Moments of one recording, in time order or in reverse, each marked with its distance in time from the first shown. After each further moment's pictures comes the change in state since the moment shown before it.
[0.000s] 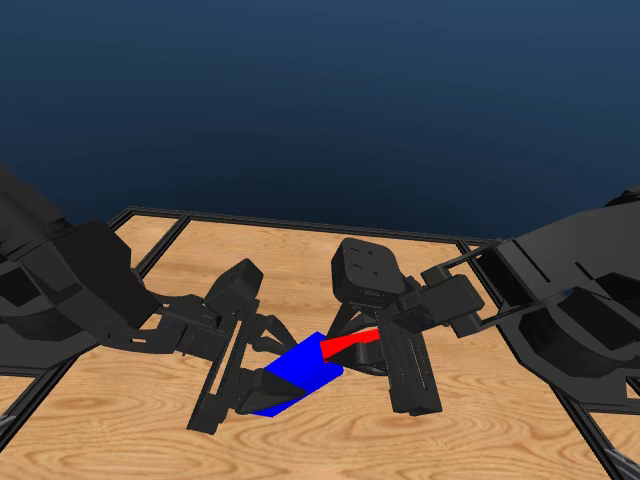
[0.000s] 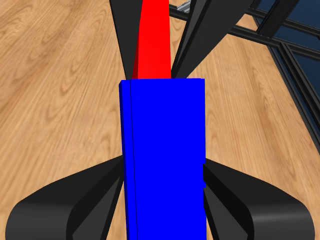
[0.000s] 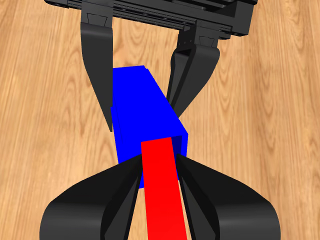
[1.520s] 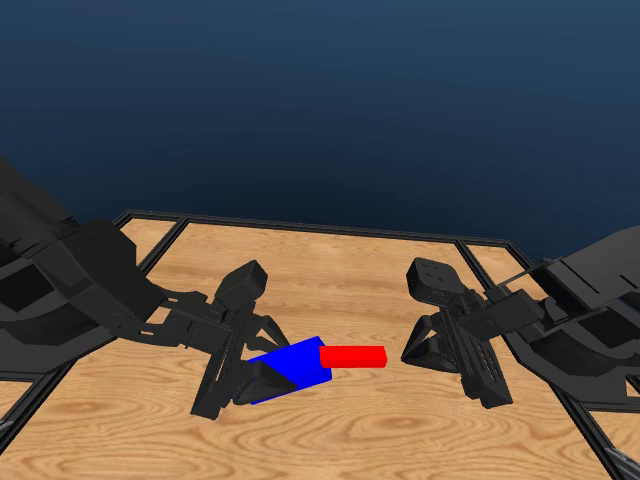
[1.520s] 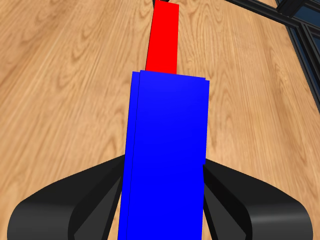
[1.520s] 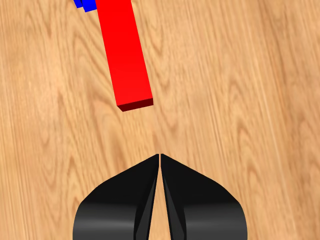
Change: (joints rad) left arm 0.060 0.000 0.018 0.084 0.106 -0.116; right arm 0.022 -0.235 0.405 0.078 -0.018 0.258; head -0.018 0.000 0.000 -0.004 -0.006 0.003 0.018
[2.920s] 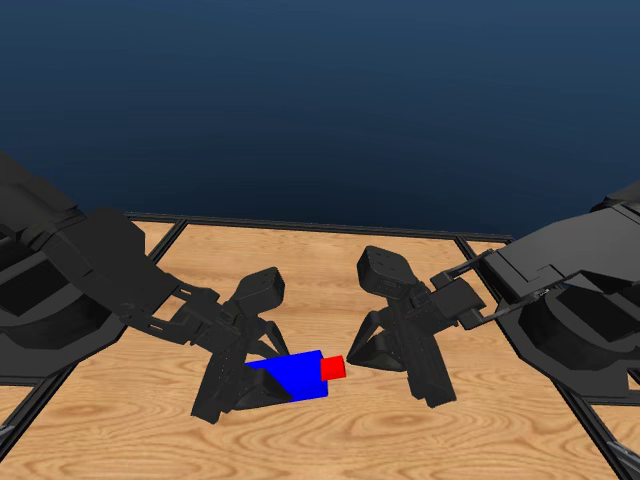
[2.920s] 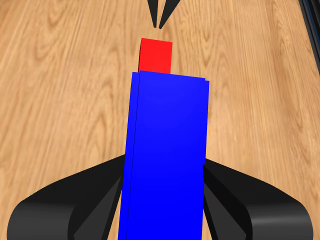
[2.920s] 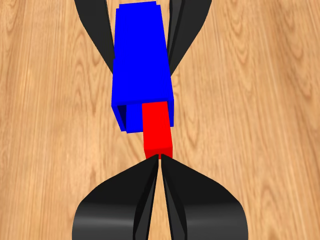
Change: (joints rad) left arm 0.050 -0.014 -0.070 0.201 0.273 -0.132; right arm -0.062 0.162 -0.170 0.081 -0.211 -0.210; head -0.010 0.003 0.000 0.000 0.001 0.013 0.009
